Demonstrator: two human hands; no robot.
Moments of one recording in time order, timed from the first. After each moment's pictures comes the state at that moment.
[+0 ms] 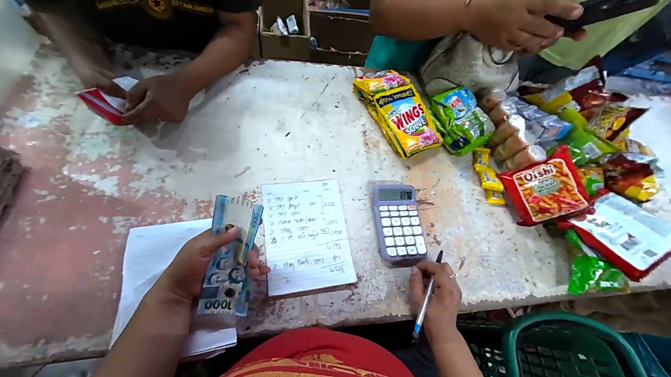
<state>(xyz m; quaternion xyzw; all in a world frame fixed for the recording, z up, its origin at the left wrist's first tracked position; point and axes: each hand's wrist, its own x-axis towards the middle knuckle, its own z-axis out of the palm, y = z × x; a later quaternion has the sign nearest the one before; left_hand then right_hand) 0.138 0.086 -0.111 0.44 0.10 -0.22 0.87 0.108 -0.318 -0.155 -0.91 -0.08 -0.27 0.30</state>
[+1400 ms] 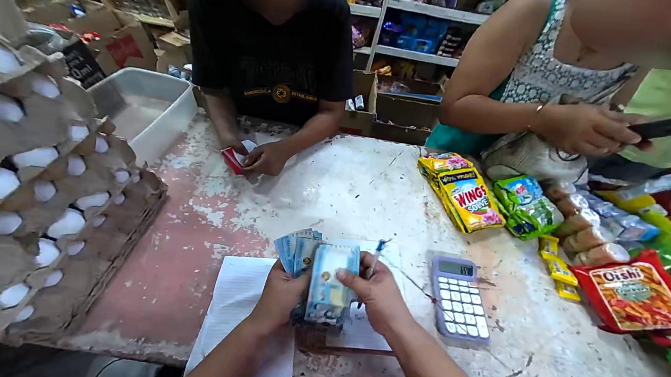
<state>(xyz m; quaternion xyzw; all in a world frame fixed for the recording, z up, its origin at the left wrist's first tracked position) 0.143 0.065 -0.115 0.58 0.13 0.09 0.80 0.190 -0.107 -0.070 -0.65 -0.03 0.22 0.72</state>
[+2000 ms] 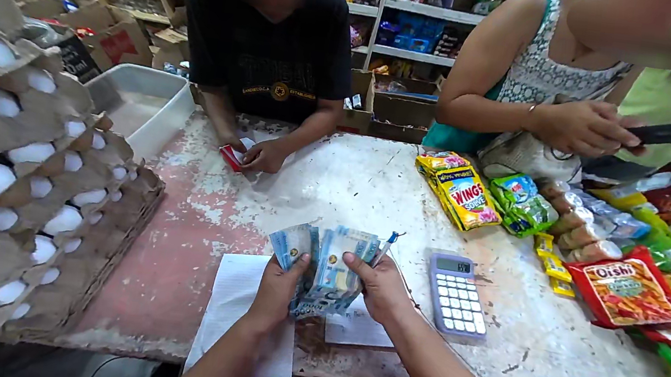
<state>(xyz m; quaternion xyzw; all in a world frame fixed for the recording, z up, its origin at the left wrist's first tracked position) 0.145 0.067 -0.113 0.56 0.15 0.10 0.81 0.193 -0.098 -0.062 -0.61 0.03 0.19 0.77</state>
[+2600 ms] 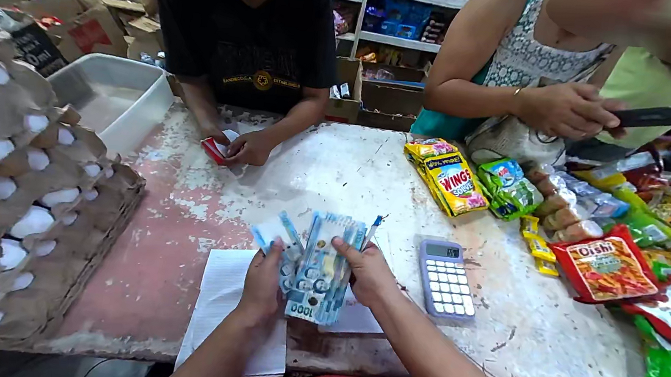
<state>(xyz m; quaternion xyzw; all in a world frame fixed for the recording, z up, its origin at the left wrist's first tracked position) 0.147 0.064 -0.105 0.51 0.22 0.08 0.82 0.199 -0.094 -0.062 -0.59 0.09 0.21 0.77</state>
